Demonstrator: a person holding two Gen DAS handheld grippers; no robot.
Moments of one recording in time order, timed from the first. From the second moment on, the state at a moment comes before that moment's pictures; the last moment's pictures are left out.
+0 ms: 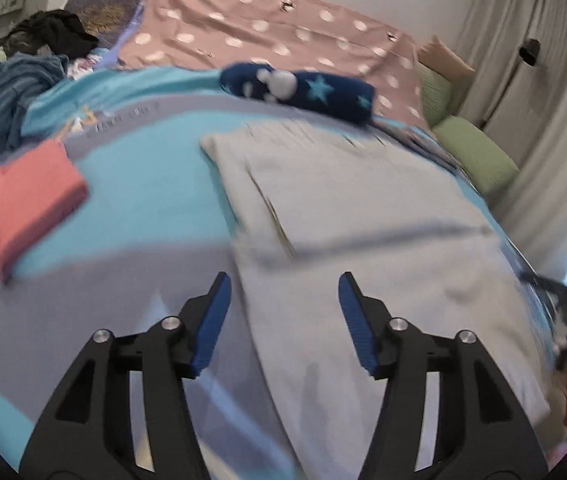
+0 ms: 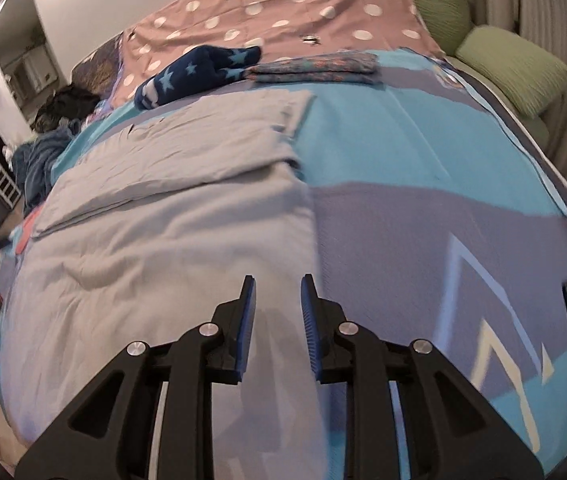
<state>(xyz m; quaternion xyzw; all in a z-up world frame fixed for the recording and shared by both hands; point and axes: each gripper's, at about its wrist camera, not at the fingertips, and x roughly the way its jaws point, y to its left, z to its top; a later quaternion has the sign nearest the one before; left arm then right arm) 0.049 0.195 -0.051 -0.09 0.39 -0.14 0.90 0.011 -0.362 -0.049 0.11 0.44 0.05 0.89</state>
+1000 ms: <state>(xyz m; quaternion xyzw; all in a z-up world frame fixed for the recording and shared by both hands) -0.137 0.151 -0.106 -0.20 0.47 -0.27 0.82 -0.139 -0.415 -0.093 0.35 0.46 0.29 0.77</state>
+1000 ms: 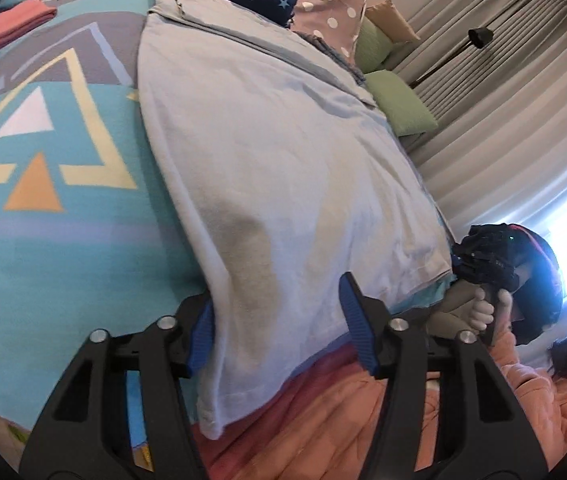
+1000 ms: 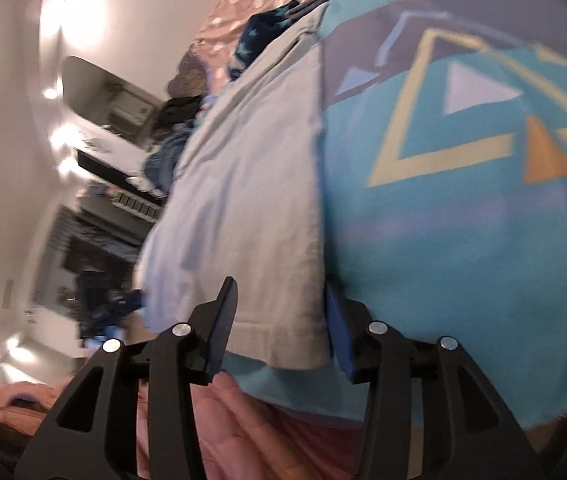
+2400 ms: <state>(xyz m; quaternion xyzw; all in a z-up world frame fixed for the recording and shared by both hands) -0.137 0.157 -0.120 -0.20 0.52 -0.29 0.78 -0.135 -0.435 -0.040 0.38 0.32 0.26 0.83</state>
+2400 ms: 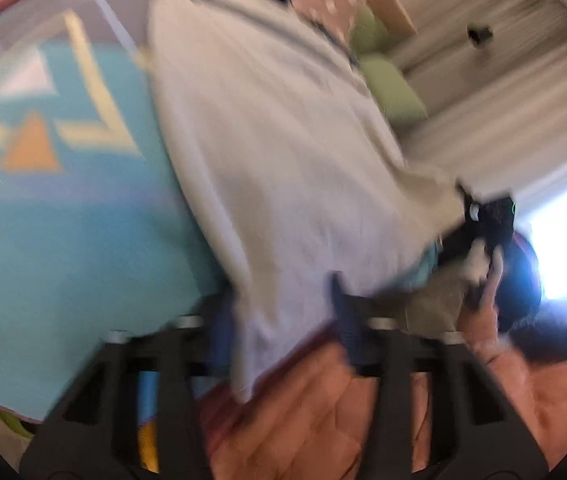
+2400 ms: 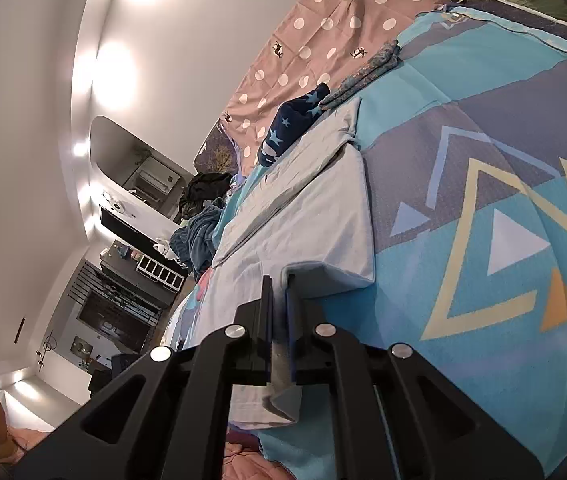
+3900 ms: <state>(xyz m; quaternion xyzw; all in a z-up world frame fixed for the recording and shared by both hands) 0.057 0.221 0.076 -0.26 0.19 -0.24 0.92 0.078 -0.414 0.088 0.33 0.19 0.26 0.89</state>
